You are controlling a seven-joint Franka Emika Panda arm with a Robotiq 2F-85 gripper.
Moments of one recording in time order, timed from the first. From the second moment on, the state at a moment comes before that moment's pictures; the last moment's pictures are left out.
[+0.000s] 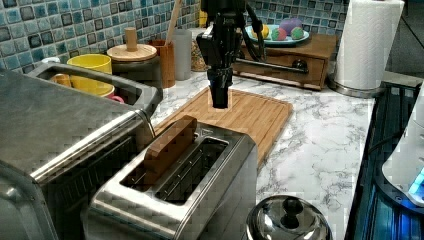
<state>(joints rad) 0.28 -0.29 0.14 -2.49 0.33 0.62 -0.58</state>
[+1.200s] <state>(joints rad) 0.29 -0.10 0.17 -2.48 0.34 0.65 -0.57</state>
